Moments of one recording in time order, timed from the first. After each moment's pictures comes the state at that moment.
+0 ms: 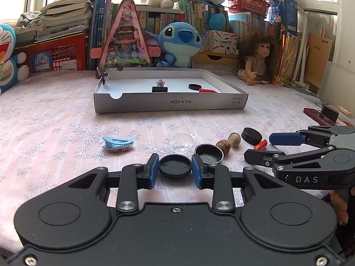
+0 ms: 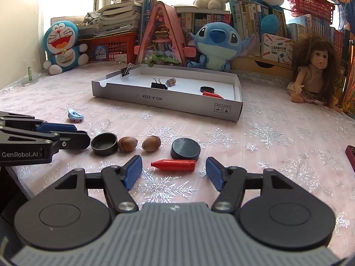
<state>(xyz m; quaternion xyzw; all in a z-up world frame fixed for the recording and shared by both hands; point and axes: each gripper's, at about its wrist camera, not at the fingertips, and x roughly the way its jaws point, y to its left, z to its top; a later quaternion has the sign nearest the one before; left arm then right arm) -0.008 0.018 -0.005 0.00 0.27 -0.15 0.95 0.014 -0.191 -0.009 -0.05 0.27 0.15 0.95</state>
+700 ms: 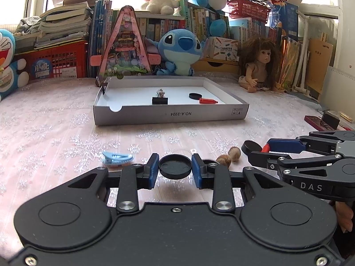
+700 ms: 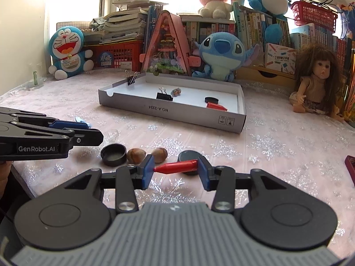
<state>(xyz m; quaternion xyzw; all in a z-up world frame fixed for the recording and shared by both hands) 0.003 0.013 0.010 0.00 0.25 -0.15 0.96 0.009 -0.188 0.005 -0.06 0.25 0.16 0.96</state>
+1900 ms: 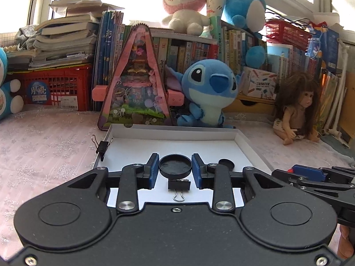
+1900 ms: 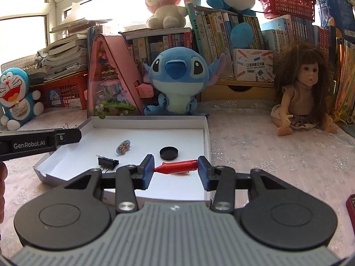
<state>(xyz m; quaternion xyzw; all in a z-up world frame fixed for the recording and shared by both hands) 0.177 -0.006 0.063 -0.04 0.24 -0.08 0.97 0.154 -0.209 0.046 0.02 0.25 0.07 0.97</state>
